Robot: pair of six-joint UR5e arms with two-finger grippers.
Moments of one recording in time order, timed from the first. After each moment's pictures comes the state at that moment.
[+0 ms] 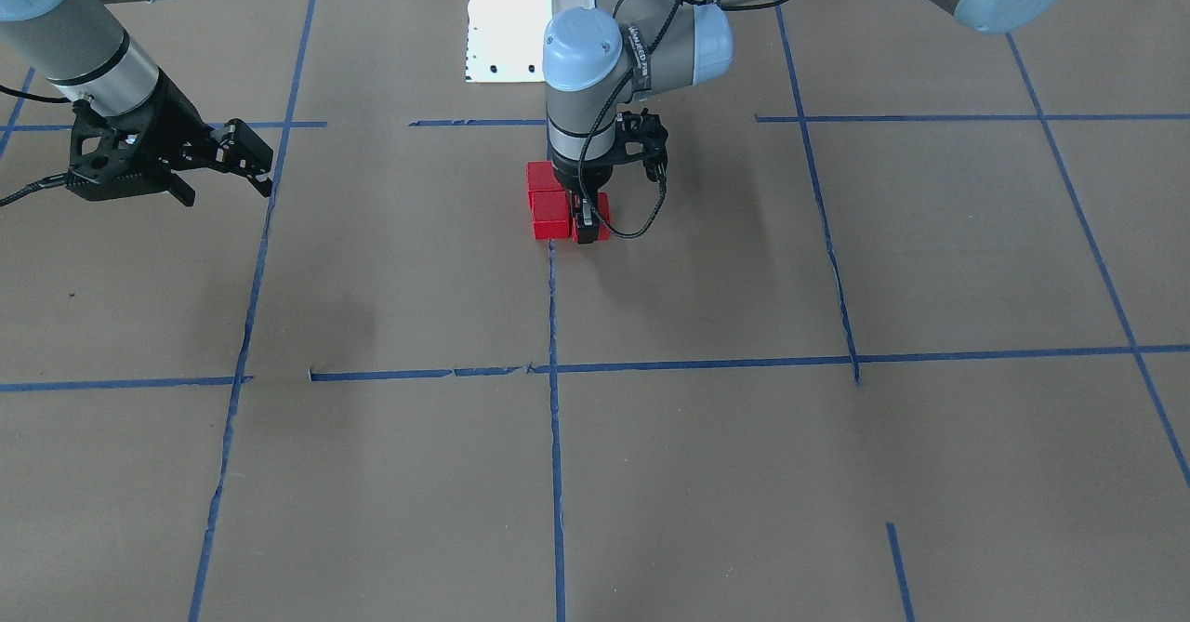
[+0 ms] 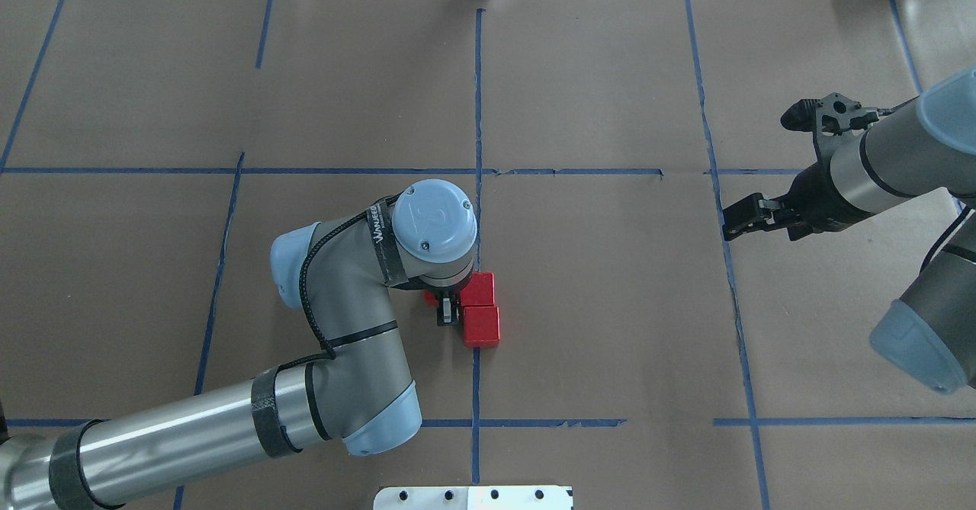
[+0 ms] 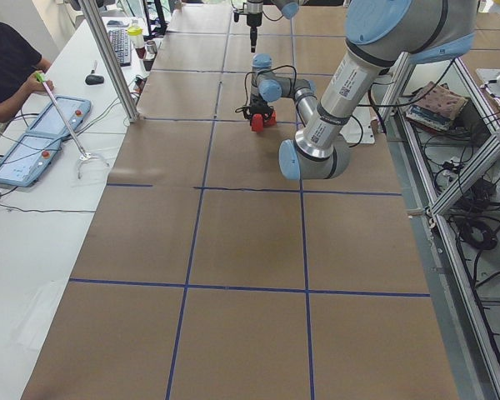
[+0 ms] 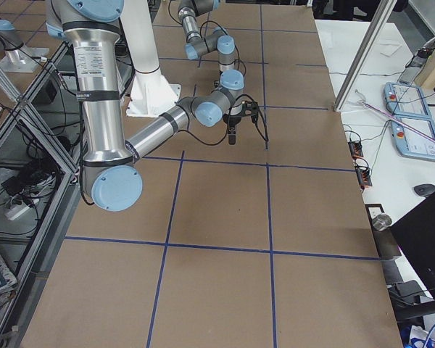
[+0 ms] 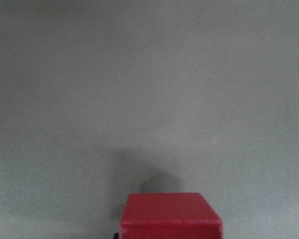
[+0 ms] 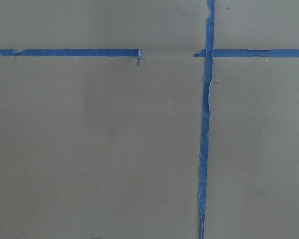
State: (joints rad) left arm -0.41 -2.37 -1.51 -1.59 -1.79 -2.90; right arm 0.83 -1.48 2.04 -1.41 2.14 0.95
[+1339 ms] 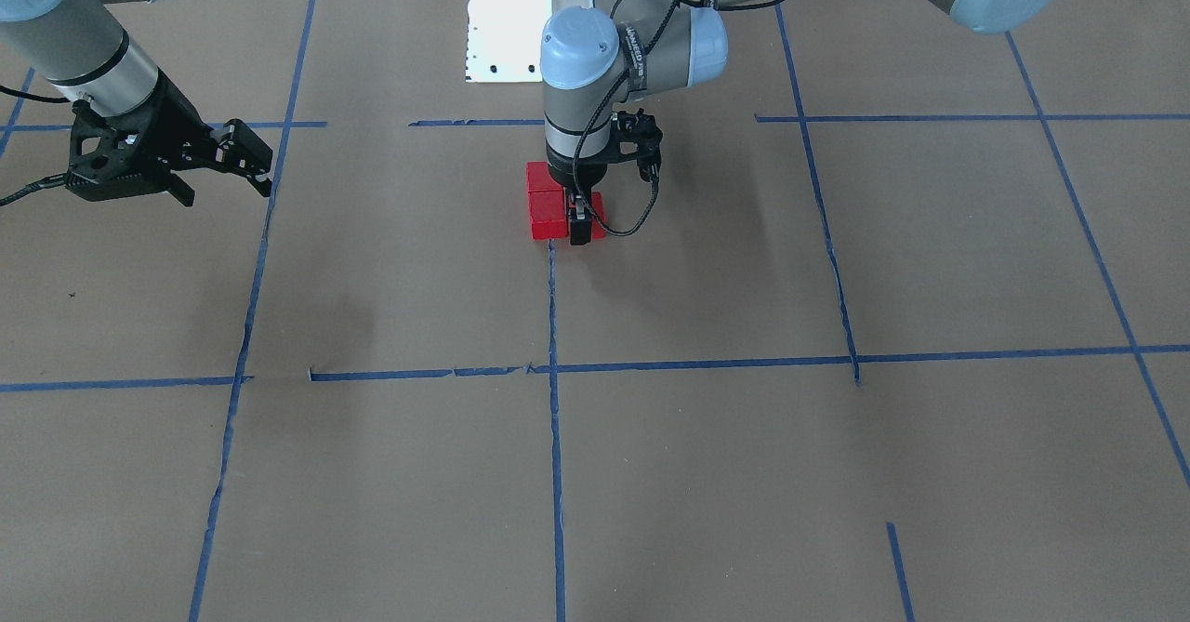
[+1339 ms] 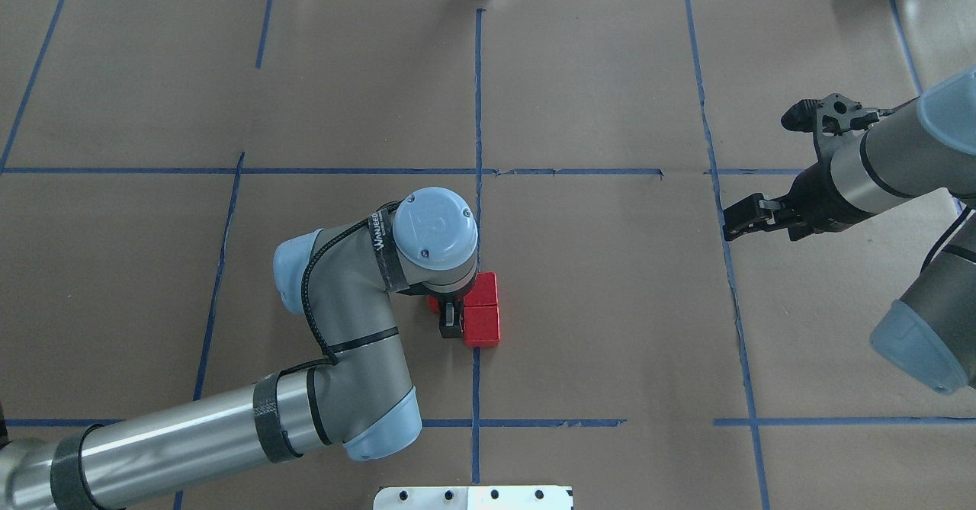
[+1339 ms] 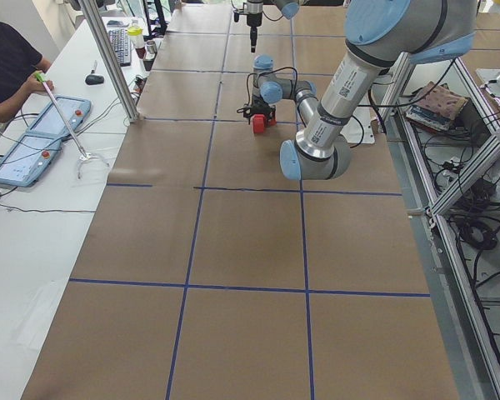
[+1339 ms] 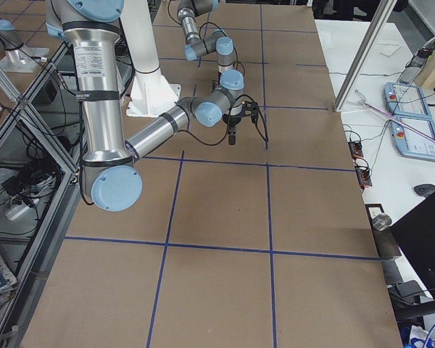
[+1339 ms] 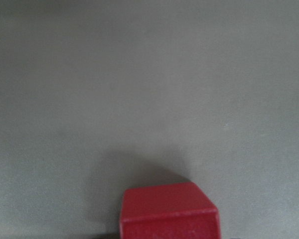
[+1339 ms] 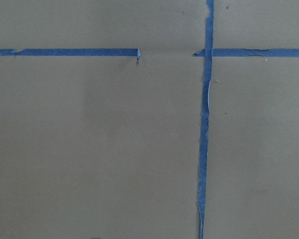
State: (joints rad) left arm -0.41 -2.36 -1.50 -1.63 -1.79 -2.89; right arm 0.83 -1.48 2.04 -1.41 2.14 0.95
